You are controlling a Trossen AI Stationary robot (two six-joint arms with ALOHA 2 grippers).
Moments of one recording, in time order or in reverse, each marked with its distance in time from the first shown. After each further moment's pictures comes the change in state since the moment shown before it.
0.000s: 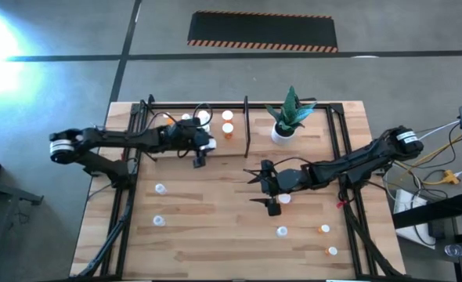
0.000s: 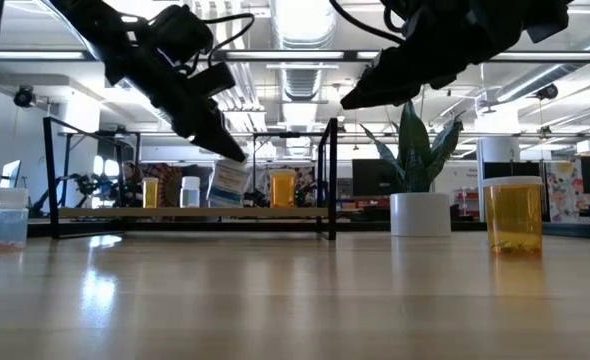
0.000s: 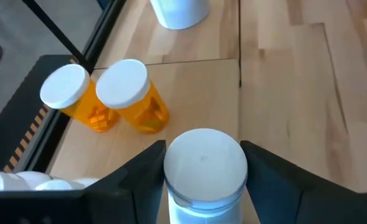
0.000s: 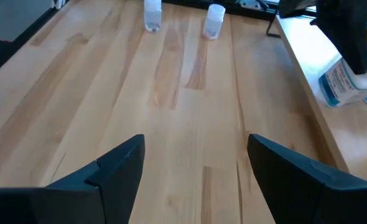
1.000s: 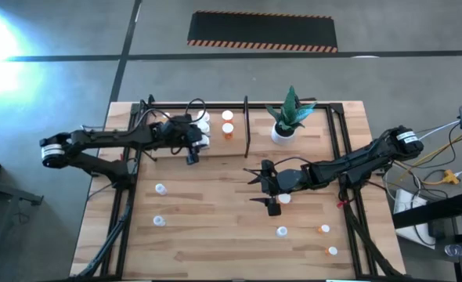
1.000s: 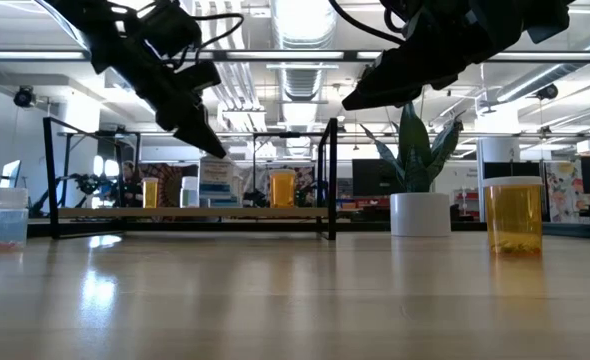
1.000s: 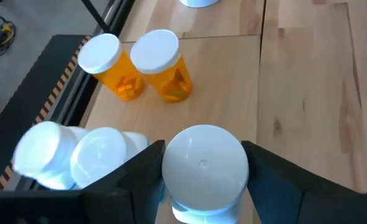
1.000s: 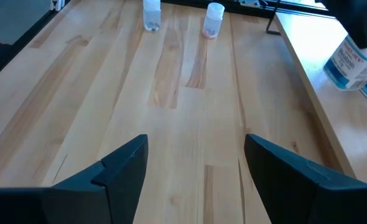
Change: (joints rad) left arm 0.043 -0.111 0.003 -0.164 -0.031 0.000; right arm 0.000 0.000 -0.004 0.001 0.000 0.019
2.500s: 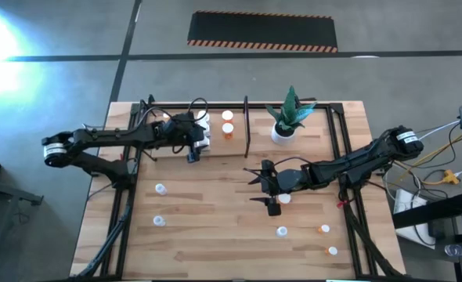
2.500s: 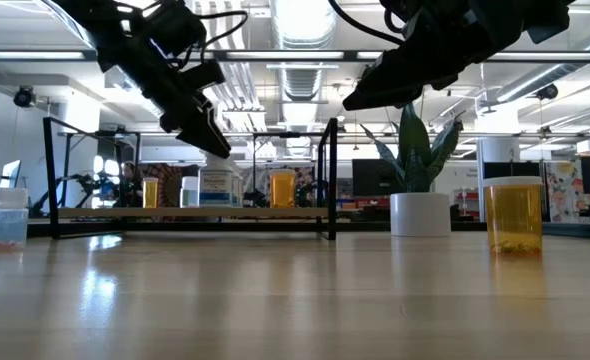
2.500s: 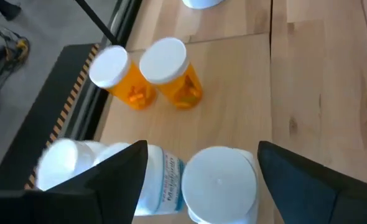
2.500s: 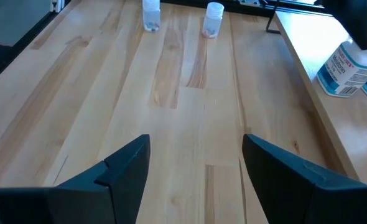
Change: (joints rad) left arm 0.003 0.027 0.031 0.004 -0.029 0.092; right arm 0.000 0.000 -0.001 0.001 0.000 0.011
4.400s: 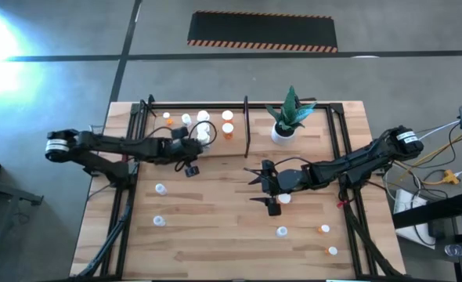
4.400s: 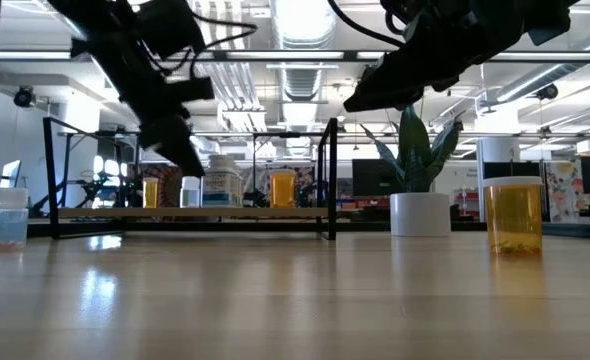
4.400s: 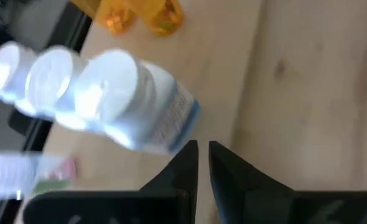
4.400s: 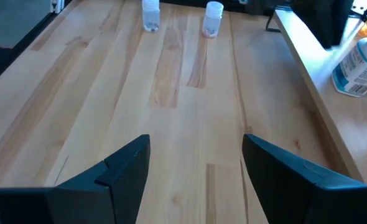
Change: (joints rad) left arm -0.244 0.033 -0.016 -0.211 -0.304 -0.348; right arm 0.000 0.000 -0.011 0.012 0.000 0.011
